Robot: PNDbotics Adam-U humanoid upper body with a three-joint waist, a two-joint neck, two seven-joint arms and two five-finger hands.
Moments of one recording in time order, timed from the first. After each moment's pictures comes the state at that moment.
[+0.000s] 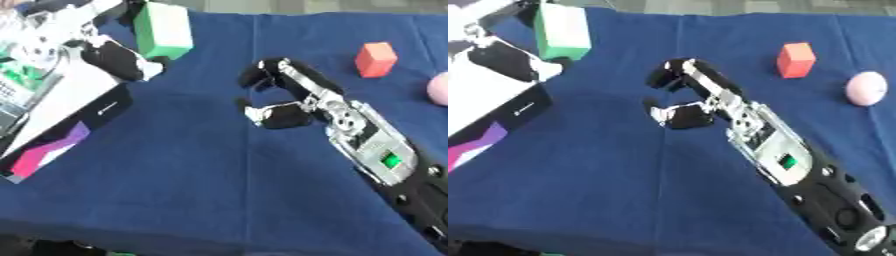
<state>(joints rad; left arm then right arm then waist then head) -0.94 0.64 -0.52 -1.74 -0.36 0.57 -0.36 -0.51 -0.49 0.44 -1.83 0.07 0.28 0.06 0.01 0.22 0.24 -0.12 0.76</state>
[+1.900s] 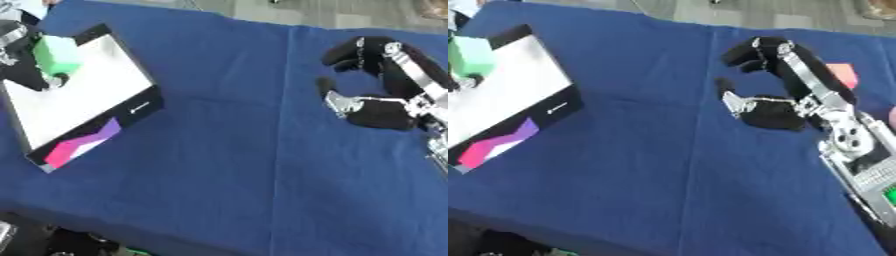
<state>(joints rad) -0.75 0.87 -0.34 -1.24 -0.44 0.33 -0.26 -0.50 -0.56 0.35 -1.98 0.01 0.23 -0.02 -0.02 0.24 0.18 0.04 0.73</state>
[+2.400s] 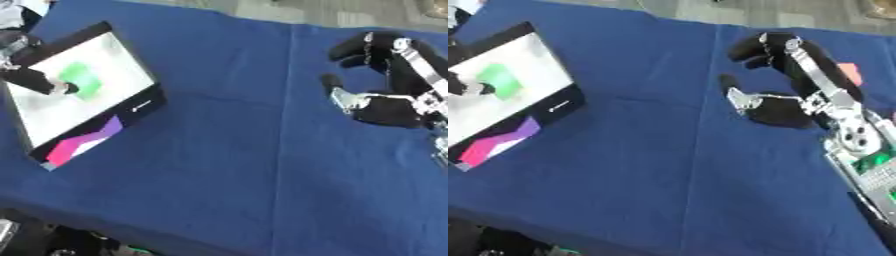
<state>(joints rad) -0.77 0.83 -0.31 -1.13 -0.57 0.30 -0.27 -0.50 -0.56 0.34 -1.98 0.00 0.22 -0.03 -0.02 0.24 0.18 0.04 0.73</state>
